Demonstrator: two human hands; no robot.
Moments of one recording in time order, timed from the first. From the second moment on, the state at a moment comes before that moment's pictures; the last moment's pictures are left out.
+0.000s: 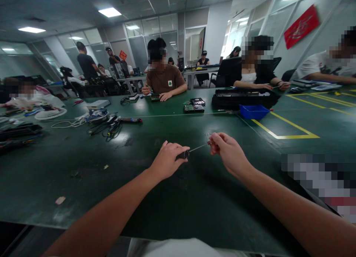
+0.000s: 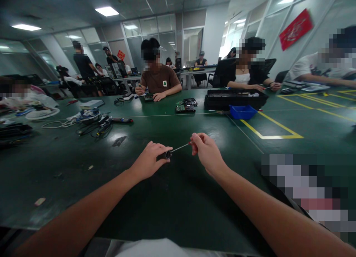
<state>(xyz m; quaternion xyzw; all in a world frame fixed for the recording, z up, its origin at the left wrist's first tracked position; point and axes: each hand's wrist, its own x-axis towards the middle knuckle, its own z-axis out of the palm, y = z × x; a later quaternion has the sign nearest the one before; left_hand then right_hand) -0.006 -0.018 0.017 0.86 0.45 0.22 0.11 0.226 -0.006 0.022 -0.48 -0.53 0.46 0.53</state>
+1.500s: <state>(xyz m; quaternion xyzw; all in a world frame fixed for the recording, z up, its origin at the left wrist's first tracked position) -0.009 -0.004 0.018 0.67 0.49 0.39 0.39 0.220 -0.026 0.038 -0.47 -0.82 0.10 0.31</state>
